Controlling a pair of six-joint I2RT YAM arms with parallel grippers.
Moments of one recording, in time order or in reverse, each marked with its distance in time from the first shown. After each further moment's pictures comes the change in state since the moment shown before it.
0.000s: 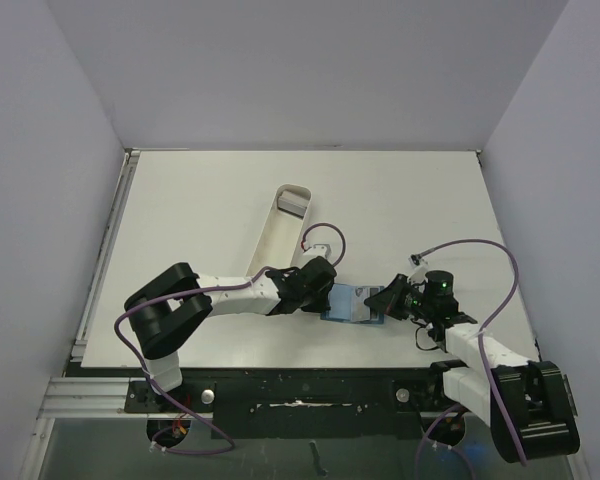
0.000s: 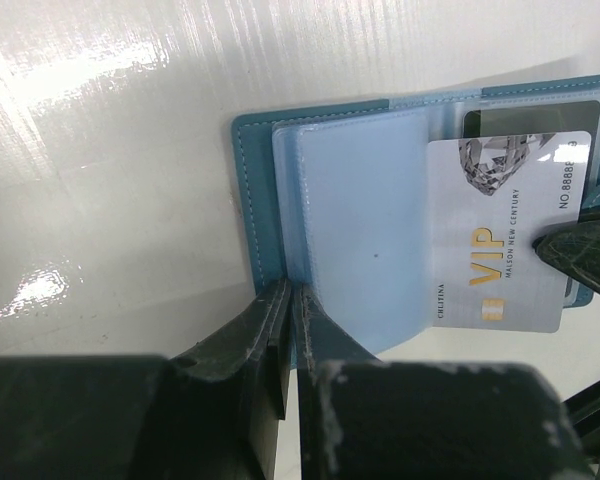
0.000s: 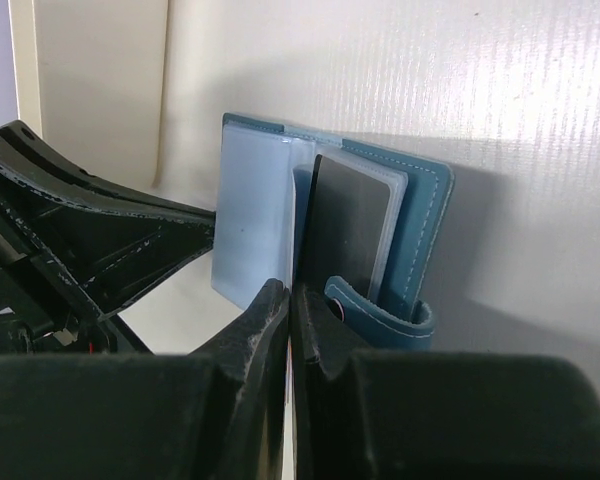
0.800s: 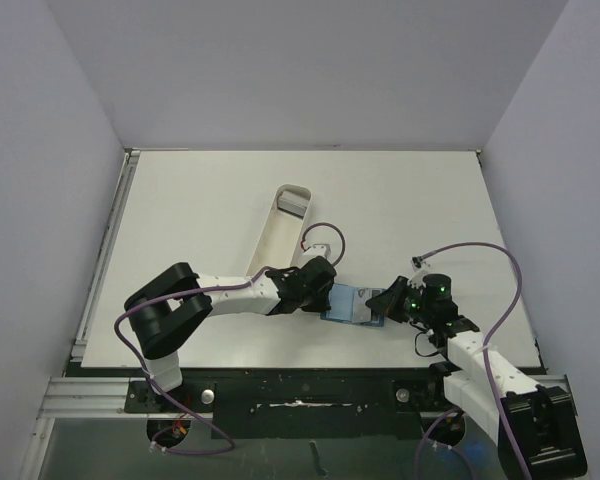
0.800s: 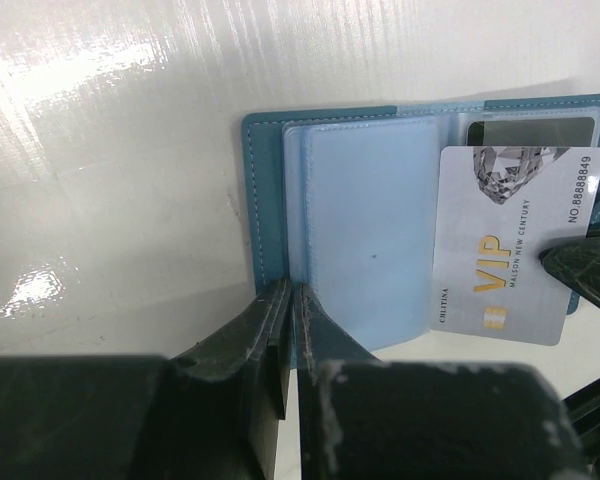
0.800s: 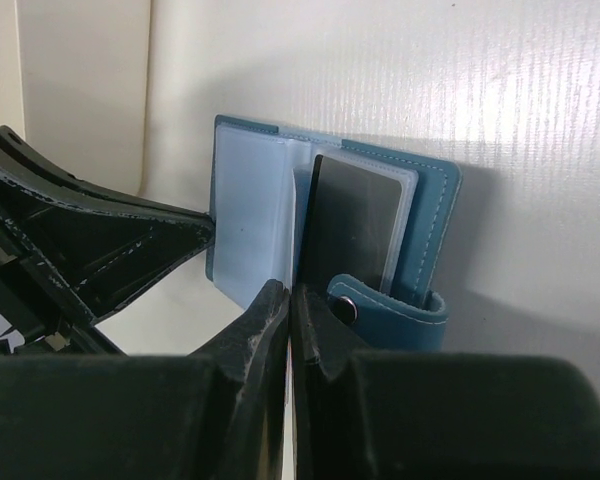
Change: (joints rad) left arm 0.002 0.000 0.000 0.003 0.002 -0.006; right arm 0.065 -0.138 0.000 -0.125 0.141 0.030
